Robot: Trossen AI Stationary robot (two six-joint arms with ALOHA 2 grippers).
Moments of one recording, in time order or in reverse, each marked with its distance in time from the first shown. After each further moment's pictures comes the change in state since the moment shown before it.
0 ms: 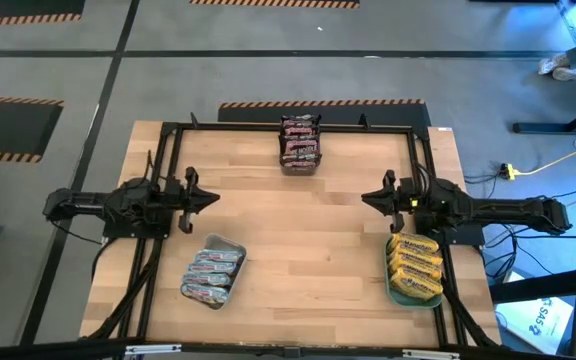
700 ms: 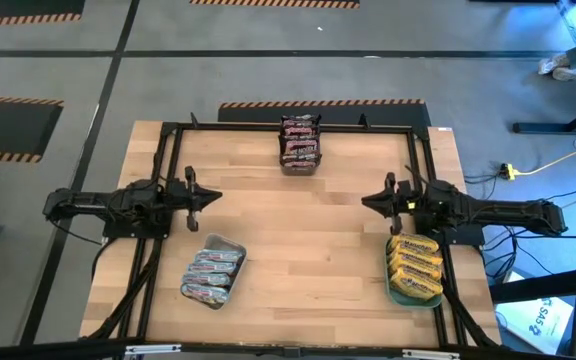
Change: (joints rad) left arm 0.000 0.003 0.001 -0.137 -0.117 0.112; right arm 0.000 -0.088 0.001 -0.193 0.013 -0.030
